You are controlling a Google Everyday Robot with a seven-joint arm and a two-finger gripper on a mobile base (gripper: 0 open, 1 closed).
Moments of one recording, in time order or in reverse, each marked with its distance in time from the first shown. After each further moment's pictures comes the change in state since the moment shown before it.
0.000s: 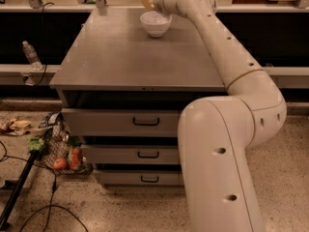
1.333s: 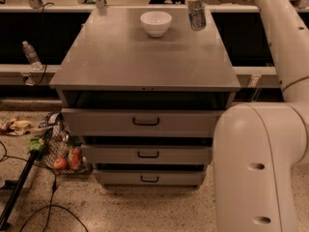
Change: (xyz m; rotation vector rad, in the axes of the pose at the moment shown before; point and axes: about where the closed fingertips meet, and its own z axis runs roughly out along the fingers) arm 0.026 -0.070 -0.145 -0.051 0.165 0.540
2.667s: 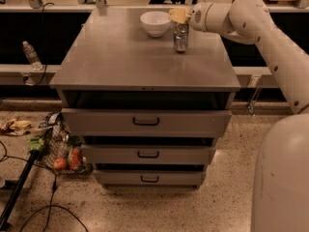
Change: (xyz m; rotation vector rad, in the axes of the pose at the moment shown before) arm 0.057 0.047 0.020 -0.130 -0.092 0.165
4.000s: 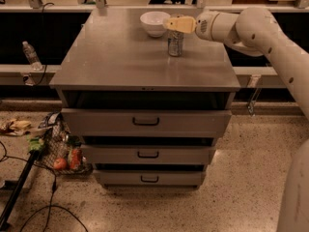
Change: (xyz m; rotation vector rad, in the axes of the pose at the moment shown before) arm 0.018 -0.002 -0.027 0.033 -0.029 -0.055
